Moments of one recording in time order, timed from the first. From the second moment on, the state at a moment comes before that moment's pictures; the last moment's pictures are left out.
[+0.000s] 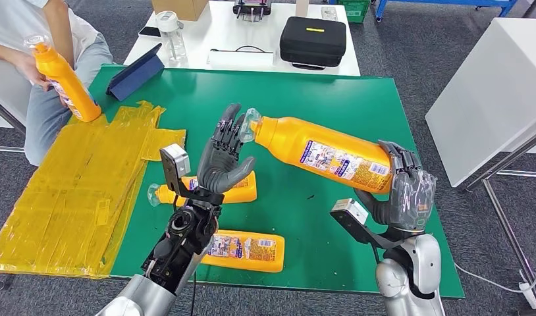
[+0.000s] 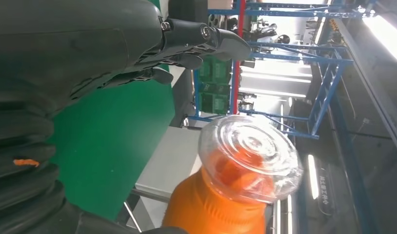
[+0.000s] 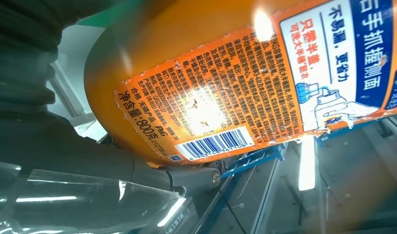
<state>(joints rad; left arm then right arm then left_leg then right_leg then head) -0.42 -0.30 -0.17 -0.87 0.07 -0.27 -0.61 -0.09 0.07 0.10 -1.48 1.23 -0.41 -0.25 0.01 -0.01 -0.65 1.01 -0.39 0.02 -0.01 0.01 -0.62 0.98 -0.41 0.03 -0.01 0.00</state>
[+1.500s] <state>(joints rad) -0.39 -0.31 -0.26 -0.90 0.07 -0.24 -0.61 -0.38 0.13 0.23 -1.26 0.94 -0.61 -0.42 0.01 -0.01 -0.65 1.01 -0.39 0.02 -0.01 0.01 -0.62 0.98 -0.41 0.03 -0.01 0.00</state>
